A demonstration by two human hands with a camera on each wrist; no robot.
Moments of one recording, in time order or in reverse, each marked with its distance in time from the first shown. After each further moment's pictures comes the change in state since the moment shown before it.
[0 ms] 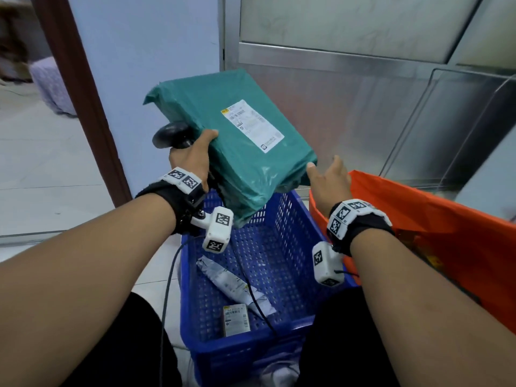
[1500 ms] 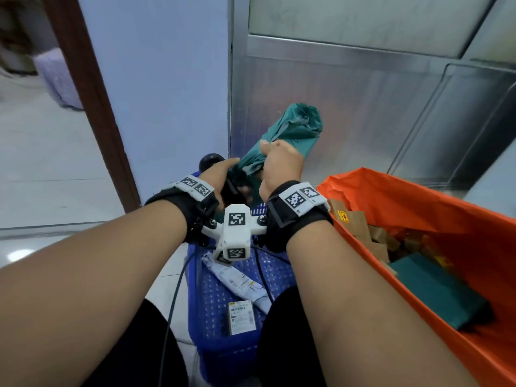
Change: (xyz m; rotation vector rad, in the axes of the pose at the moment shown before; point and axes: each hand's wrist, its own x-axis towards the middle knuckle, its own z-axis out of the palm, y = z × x) left_hand -0.004 -0.025 -0.012 0.356 -0.404 -0.476; right_hand -0.039 -0.116 0.067 0.977 -0.082 0.244
